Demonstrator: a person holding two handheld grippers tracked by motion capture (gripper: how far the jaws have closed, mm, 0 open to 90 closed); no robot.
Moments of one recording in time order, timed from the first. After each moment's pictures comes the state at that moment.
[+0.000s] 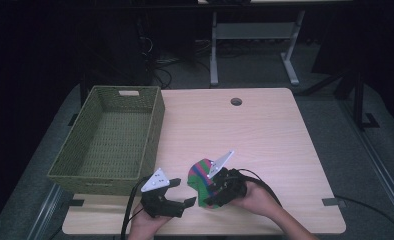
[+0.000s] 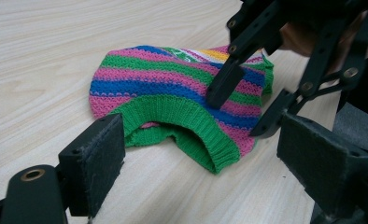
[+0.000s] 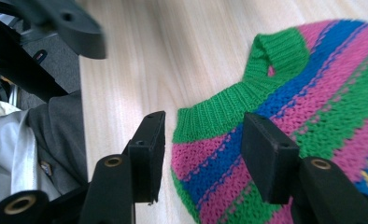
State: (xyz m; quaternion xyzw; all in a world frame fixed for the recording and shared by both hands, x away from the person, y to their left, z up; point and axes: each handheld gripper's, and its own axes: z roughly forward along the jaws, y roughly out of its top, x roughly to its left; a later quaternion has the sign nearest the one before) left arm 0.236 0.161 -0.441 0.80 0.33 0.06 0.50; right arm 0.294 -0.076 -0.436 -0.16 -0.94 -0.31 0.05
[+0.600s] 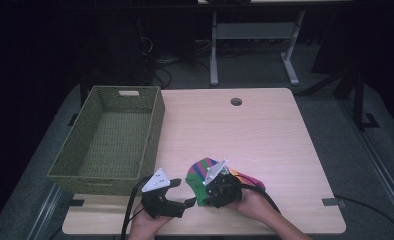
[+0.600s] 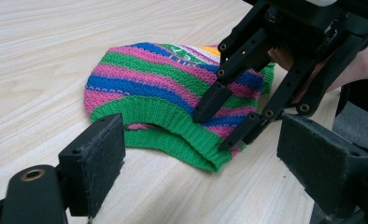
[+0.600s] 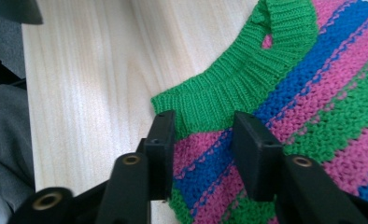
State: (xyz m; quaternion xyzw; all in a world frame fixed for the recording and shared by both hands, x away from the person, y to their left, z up) left arm 0.236 0.160 -0.441 0.80 0.33 0.06 0.49; right arm 0.285 -0.067 -0.452 -0.16 -0.95 -0.28 -0.01
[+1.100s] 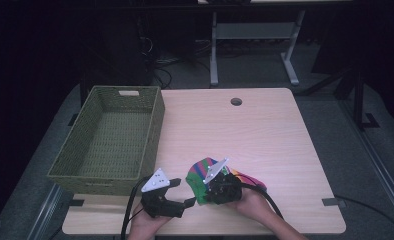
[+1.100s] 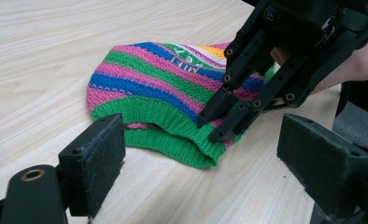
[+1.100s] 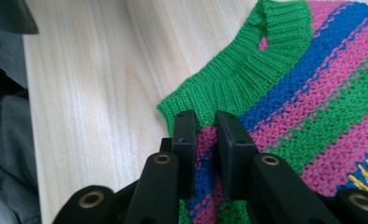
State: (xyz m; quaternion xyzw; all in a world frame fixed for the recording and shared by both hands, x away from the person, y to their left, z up) left arm 0.236 0.161 -0.440 0.80 0.33 0.06 0.49; right arm 0.286 -0.068 -0.451 -0.17 -0.94 -0.29 0.00
